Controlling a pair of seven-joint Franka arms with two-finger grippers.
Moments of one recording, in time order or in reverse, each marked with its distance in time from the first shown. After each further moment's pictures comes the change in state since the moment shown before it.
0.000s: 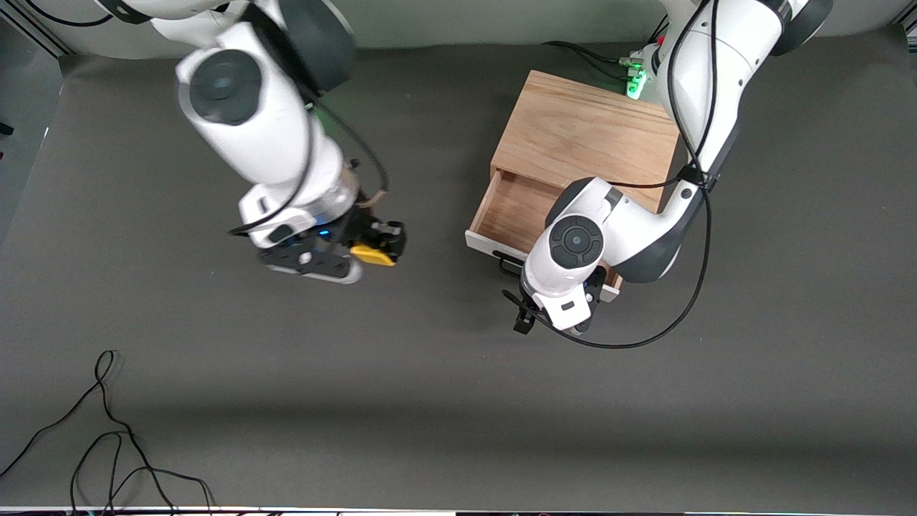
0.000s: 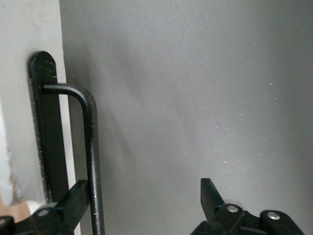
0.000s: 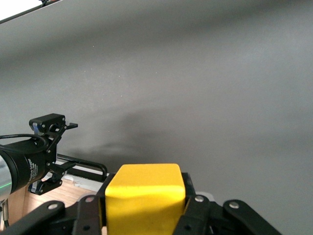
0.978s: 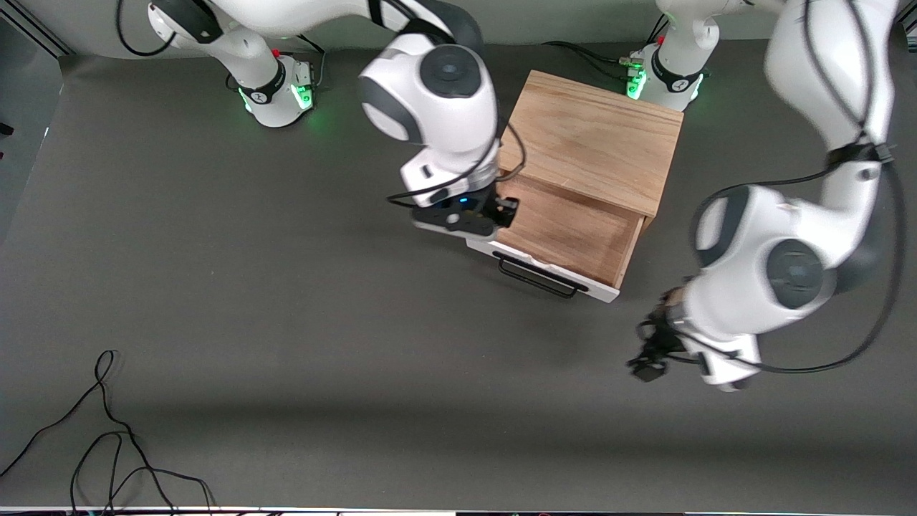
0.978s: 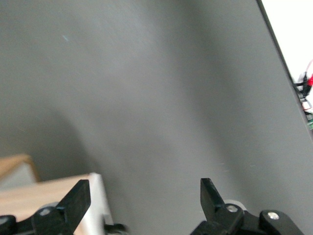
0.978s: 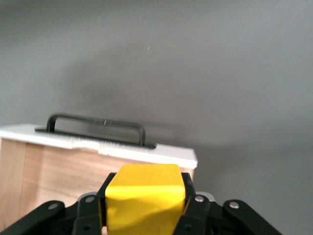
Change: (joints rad) left arm 0.320 -0.116 0.004 0.146 -0.090 -0.281 0.586; right arm 0.276 0.168 0.001 -0.005 -0.128 0.139 0.311
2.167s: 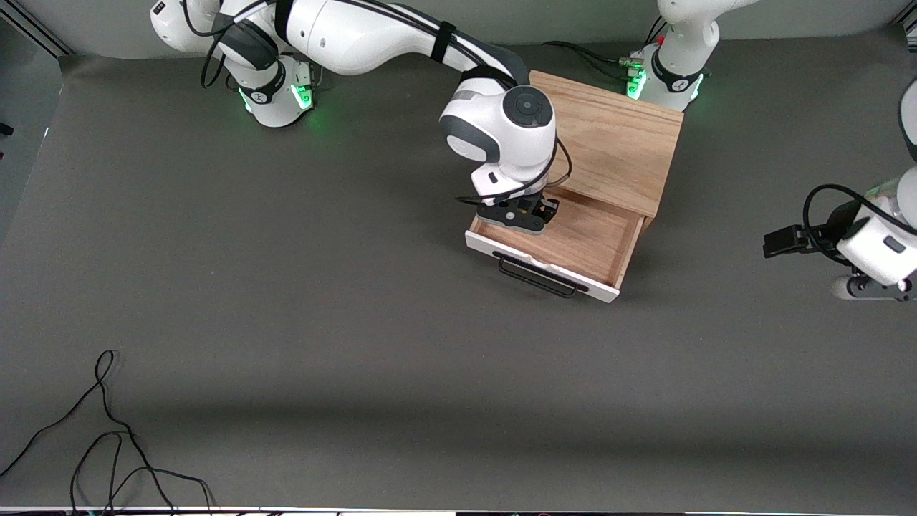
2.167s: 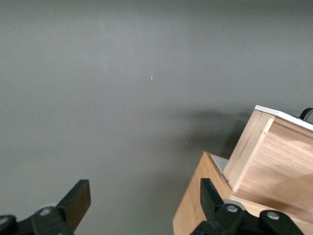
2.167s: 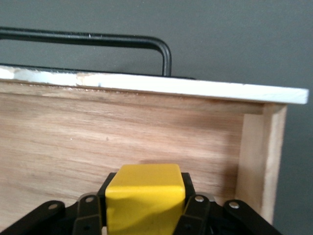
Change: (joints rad) left arm 0.269 -0.422 0.003 -0.311 -0.025 -0.173 1.236; right arm 0.116 0.187 -0.001 -0.006 -0.065 0.143 0.189
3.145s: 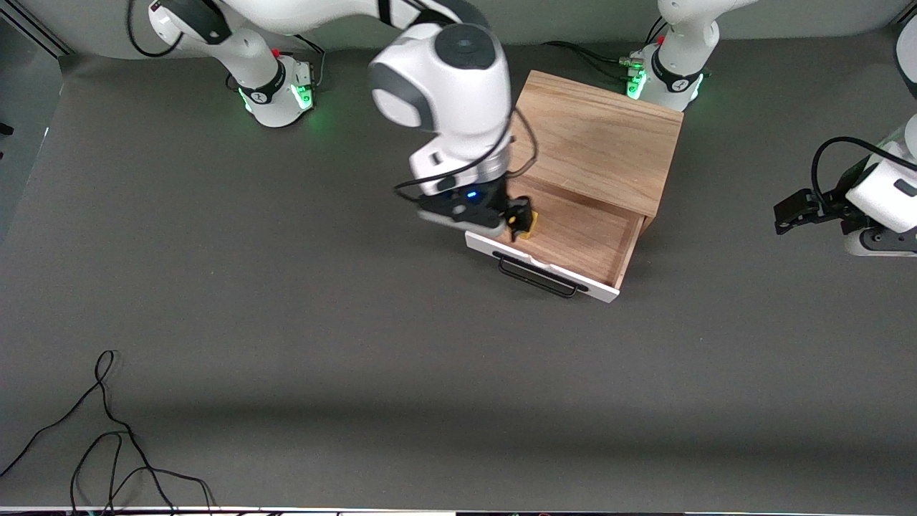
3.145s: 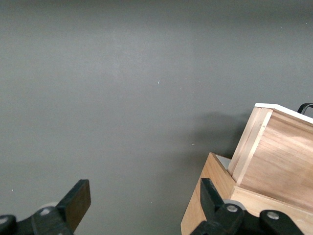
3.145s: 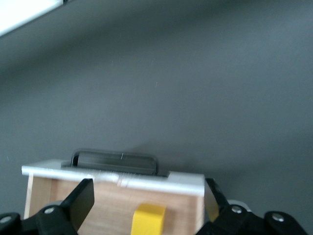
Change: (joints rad) left arm -0.048 -0.130 0.071 -0.065 -0.027 0.013 0.019; right arm -0.182 -0.237 -0.016 0.044 0.003 -0.132 -0.181
